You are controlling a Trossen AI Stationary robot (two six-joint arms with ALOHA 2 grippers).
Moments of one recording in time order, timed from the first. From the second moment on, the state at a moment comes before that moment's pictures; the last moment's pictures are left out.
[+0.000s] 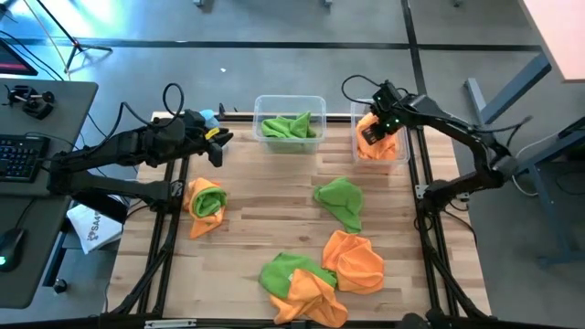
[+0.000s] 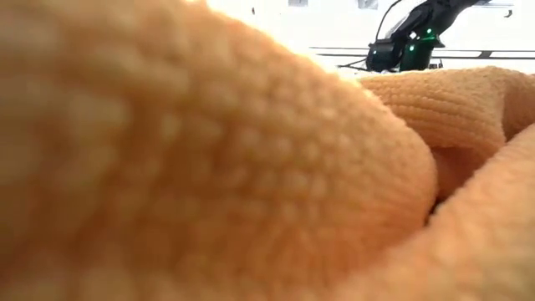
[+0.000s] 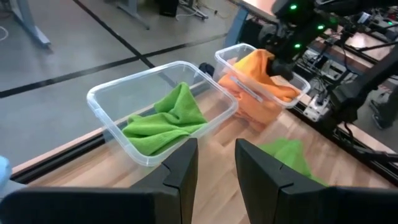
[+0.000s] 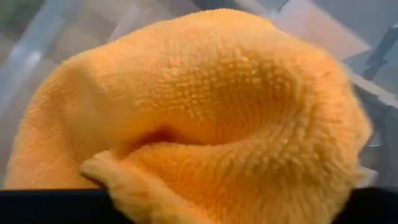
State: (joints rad) left arm 0.15 0.84 1.05 -0.65 -0.45 -0.47; right arm -0.87 1.39 1.09 -0.91 0.08 0.09
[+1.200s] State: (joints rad) left arm 0.15 0.84 1.05 -0.63 -0.46 -0.44; right arm -0.86 1.22 1.09 -1.18 -0.06 0.25
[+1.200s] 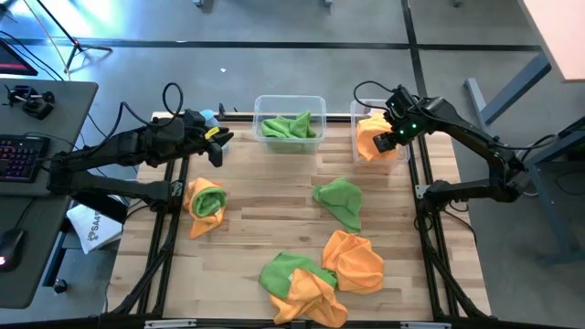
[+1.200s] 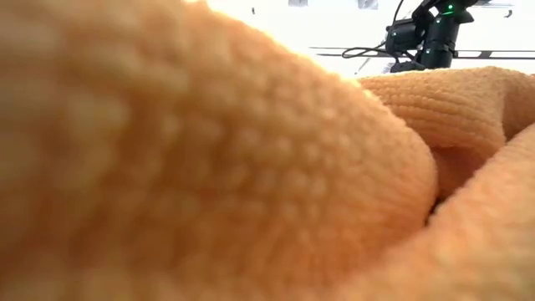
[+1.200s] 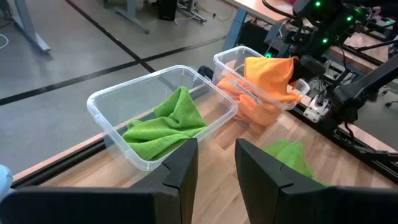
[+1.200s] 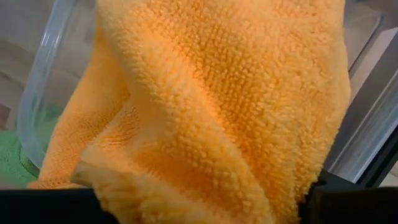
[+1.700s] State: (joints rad) left arm 0.15 0.84 1.05 -0.63 -0.46 -0.45; right arm -0.86 1.22 1.09 -0.95 -0.03 -0.05
